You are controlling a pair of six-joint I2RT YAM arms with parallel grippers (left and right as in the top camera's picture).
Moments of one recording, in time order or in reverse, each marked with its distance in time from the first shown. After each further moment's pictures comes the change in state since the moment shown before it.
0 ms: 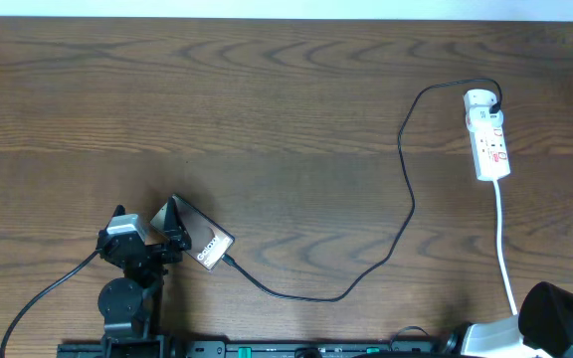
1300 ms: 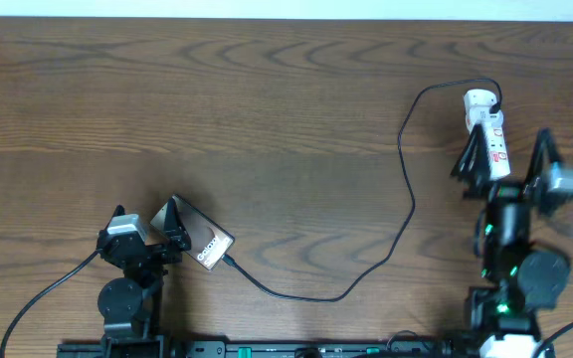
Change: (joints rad) left arm 0.000 0.000 0.003 -0.004 0.000 0.011; right arm 0.388 -1.015 -2.195 2.304 0.102 -0.010
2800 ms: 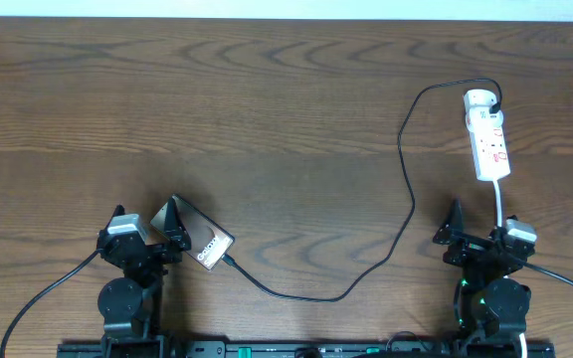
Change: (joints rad) left arm 0.000 0.000 0.000 0.000 0.000 0.004; right arm 0.054 -0.645 -0.198 -0.931 0.228 -0.035
